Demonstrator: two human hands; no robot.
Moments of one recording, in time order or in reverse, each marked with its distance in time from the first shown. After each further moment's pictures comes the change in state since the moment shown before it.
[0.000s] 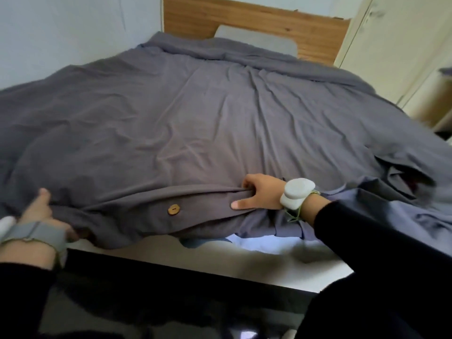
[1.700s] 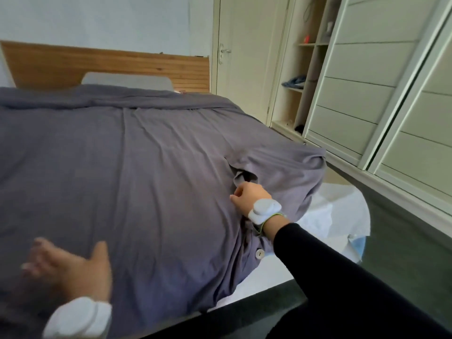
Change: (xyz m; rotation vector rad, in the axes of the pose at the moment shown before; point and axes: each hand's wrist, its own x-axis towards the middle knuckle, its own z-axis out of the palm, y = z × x) left_hand -0.250 -0.253 0.229 0.769 -0.058 0.986; right_hand -0.183 0.216 -0.069 0.218 0.553 0.634
